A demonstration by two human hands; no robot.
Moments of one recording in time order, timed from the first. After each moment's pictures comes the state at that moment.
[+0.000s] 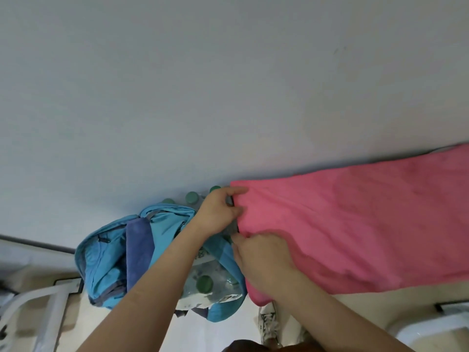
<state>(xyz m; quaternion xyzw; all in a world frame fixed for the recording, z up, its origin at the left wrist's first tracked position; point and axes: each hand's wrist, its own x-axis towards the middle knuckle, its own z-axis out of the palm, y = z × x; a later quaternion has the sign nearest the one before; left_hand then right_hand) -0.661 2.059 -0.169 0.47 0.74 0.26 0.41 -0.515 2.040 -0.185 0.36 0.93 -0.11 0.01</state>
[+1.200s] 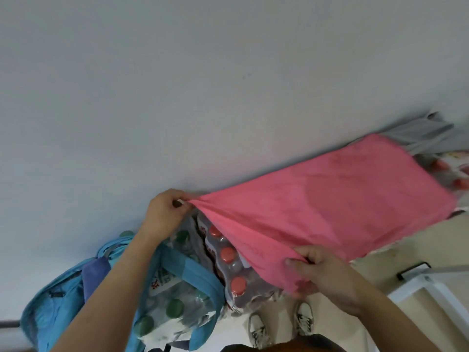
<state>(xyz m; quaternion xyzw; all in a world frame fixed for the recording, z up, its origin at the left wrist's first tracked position) -0.678 2.078 -0.156 0.52 0.76 0.29 0.25 -0.361 2.038 -0.140 0.50 0.46 -0.72 -0.15</state>
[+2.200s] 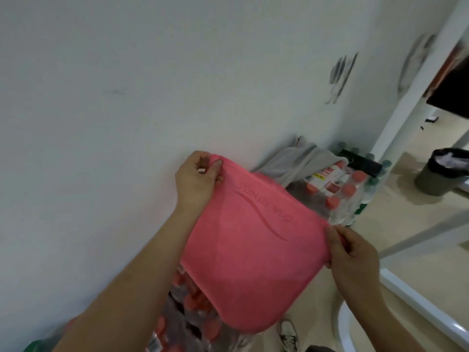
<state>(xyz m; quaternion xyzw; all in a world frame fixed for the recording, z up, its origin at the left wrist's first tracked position) -0.351 2.299 -0.107 0.57 0.56 0.51 0.33 -0.130 2.126 -0.157 0.72 0.38 -0.27 -0.52</state>
